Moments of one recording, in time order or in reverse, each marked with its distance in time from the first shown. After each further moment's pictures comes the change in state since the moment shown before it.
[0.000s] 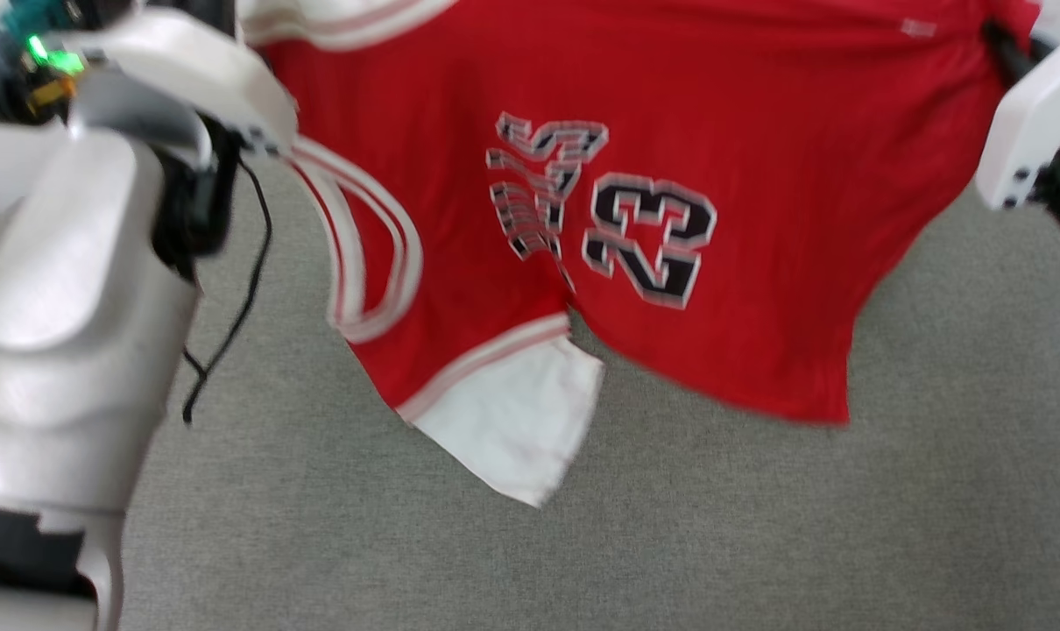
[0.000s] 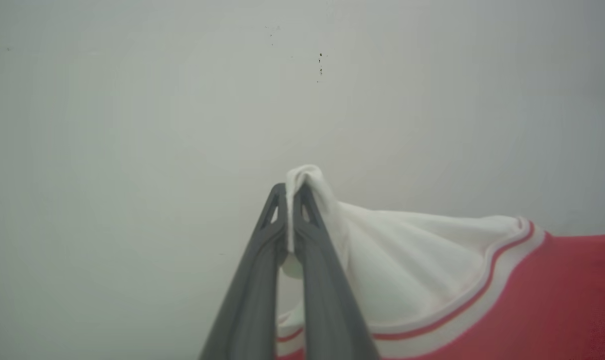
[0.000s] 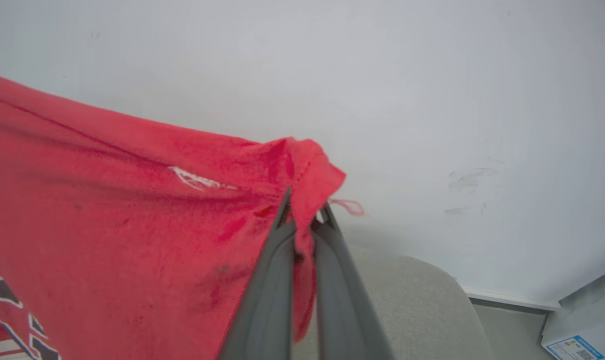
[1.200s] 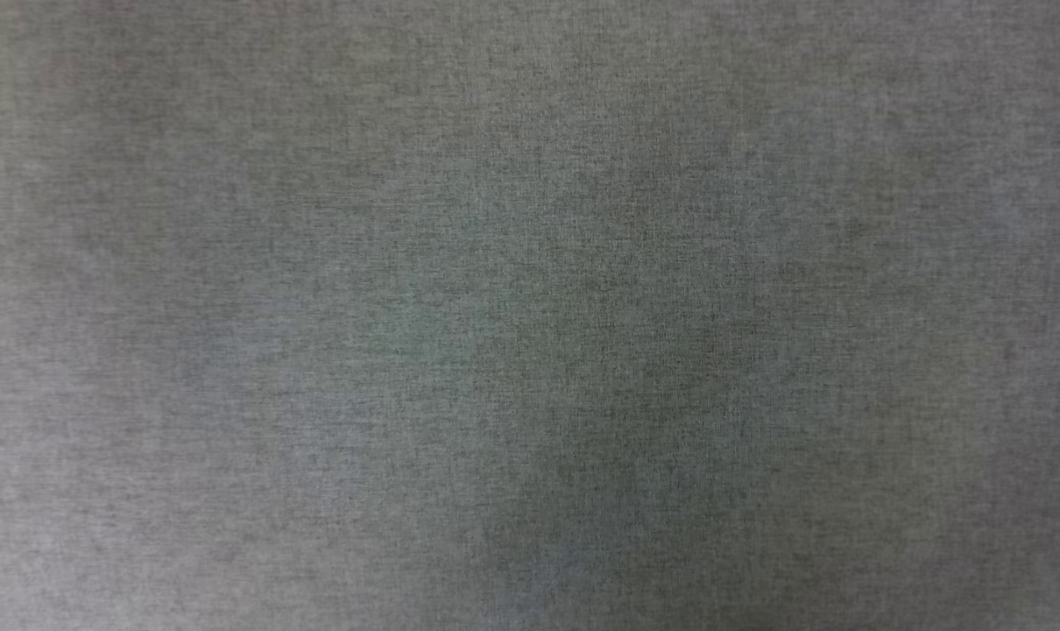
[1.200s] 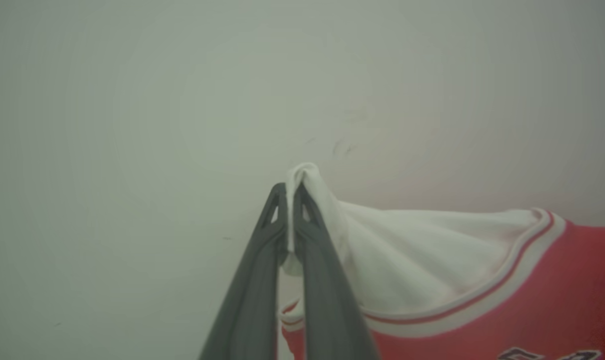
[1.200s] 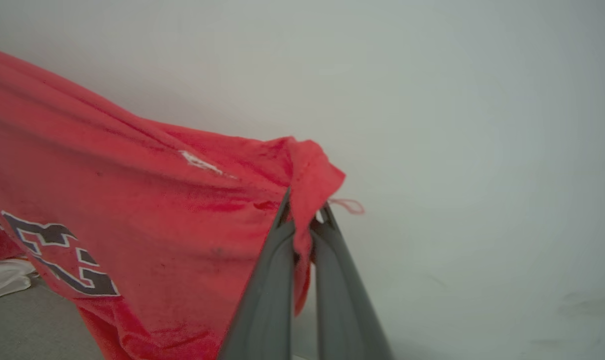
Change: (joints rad) left arm -0.777 0.021 0.070 0.443 0.031 -0.136 -0.162; right arm -0.730 -0.044 0.134 0.171 -0.056 0.000 -0.243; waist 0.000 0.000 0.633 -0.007
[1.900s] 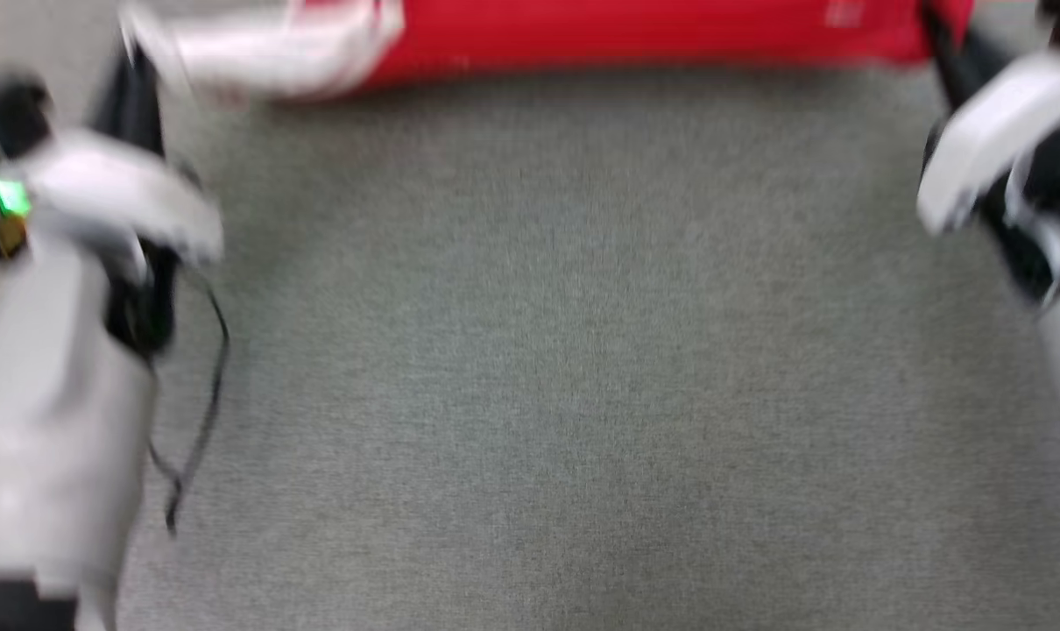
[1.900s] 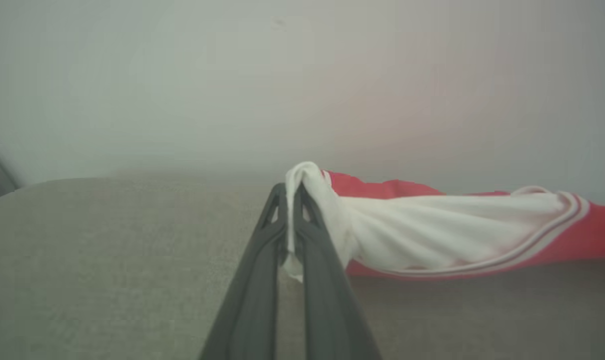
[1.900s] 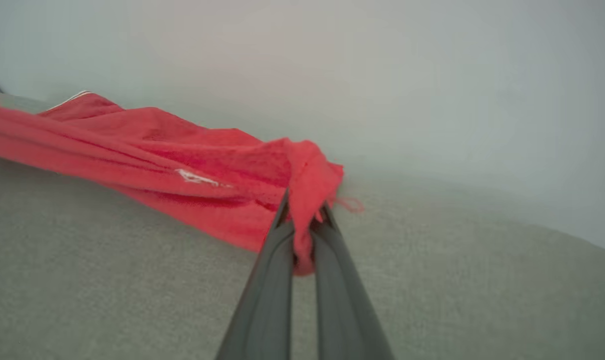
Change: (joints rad) left arm 0.787 -0.021 0.087 -0.117 -0.067 -0.046 -0.014; right arm 0.609 0.020 0.080 0.007 0.198 0.000 -0.093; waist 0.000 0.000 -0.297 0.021
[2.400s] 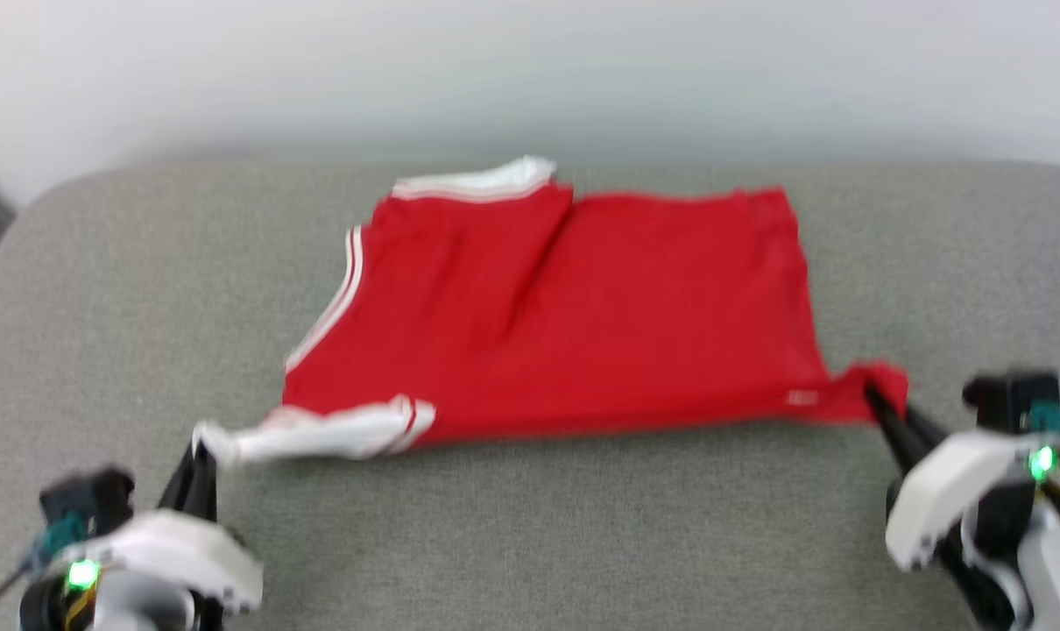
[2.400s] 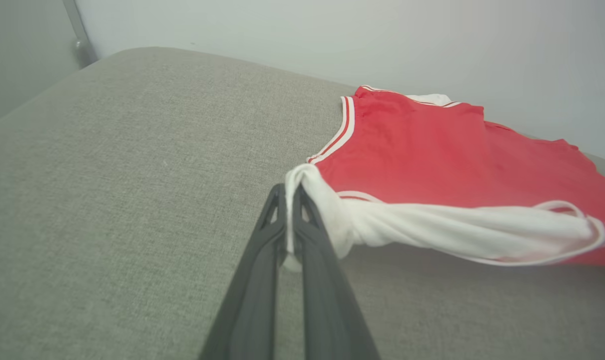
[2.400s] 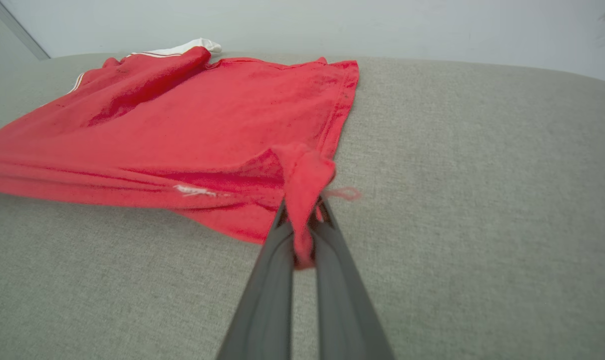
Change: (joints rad) left arm 0.782 0.020 0.048 -0.460 -0.073 0.196 0.114; right arm 0.703 0.026 -0.150 -0.329 0.033 0.001 0.078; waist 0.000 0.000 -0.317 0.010
